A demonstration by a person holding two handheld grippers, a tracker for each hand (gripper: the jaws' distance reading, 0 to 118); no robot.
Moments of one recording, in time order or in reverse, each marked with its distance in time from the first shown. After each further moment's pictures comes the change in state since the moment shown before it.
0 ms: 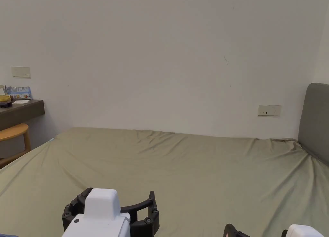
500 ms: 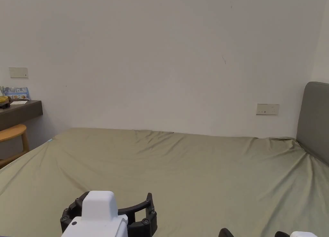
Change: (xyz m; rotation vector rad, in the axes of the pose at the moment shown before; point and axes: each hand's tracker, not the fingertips) left arm 0.000 -0.004 -0.004 -0.025 0.000 0.027; right arm -0.003 -0.005 0.011 0.030 0.084 -0.032
